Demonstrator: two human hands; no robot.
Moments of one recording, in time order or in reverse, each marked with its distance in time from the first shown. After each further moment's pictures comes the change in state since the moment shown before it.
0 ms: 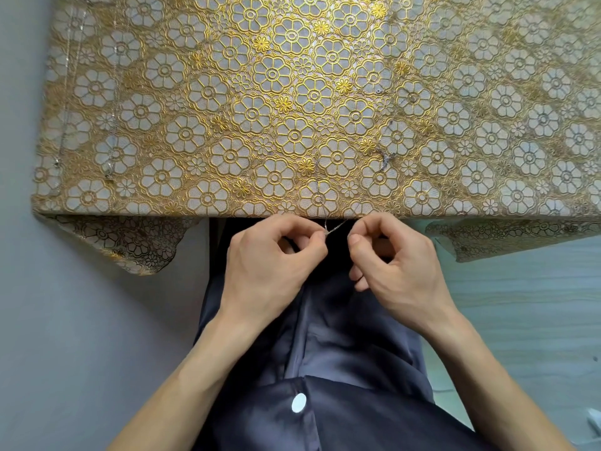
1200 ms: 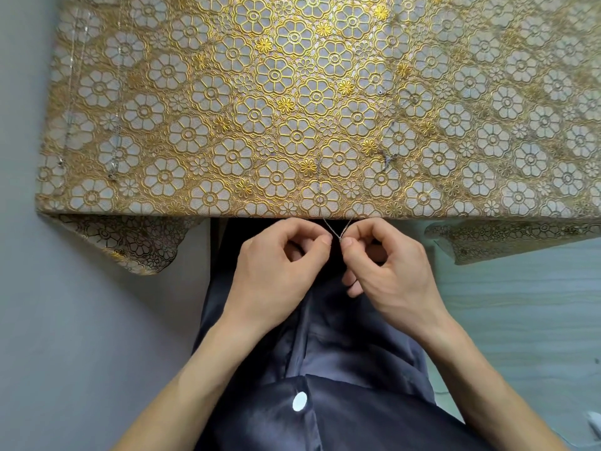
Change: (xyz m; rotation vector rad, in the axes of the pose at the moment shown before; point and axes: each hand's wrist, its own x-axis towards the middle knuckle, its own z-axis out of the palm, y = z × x) left_hand -0.004 -0.001 0.001 -0.075 -0.126 -0.022; right_hand -0.004 -0.005 0.009 0.111 -0.037 0.091
